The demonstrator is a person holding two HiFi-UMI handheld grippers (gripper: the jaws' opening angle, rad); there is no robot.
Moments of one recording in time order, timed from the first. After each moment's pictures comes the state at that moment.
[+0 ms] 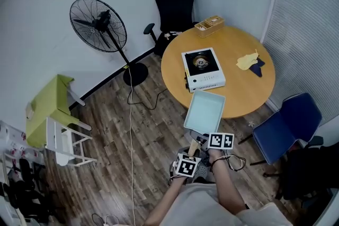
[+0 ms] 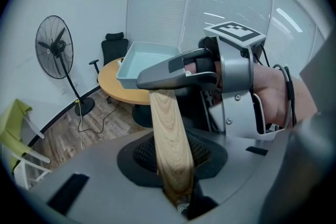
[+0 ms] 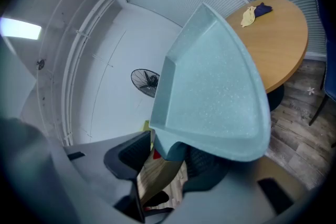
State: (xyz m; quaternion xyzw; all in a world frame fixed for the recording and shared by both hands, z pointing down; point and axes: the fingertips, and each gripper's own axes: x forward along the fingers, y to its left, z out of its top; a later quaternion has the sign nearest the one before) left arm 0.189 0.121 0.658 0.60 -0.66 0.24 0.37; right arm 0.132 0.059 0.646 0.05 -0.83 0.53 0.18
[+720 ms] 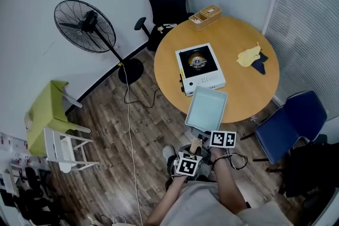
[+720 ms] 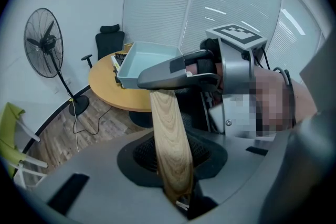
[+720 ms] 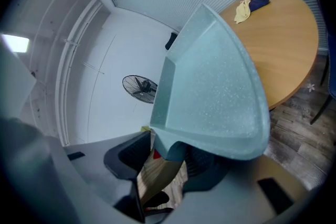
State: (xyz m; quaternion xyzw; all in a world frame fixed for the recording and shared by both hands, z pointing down) left arm 0.148 0.057 0.679 0.61 -0.64 0.25 0.39; right arm 0.094 -0.007 0.671 0.07 -0.81 0.55 0.18
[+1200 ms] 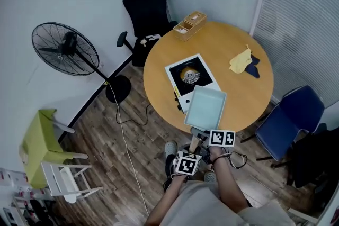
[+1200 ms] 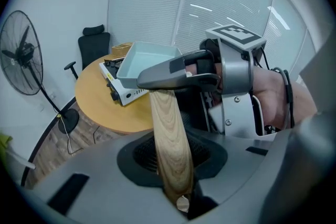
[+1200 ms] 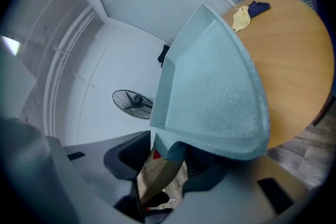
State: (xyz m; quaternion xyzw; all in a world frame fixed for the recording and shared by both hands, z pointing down) left arm 0.069 -0.011 0.684 0.67 -0.58 0.28 0.38; right arm 0.027 -0.083 0.677 0.15 -0.80 0.56 0.13
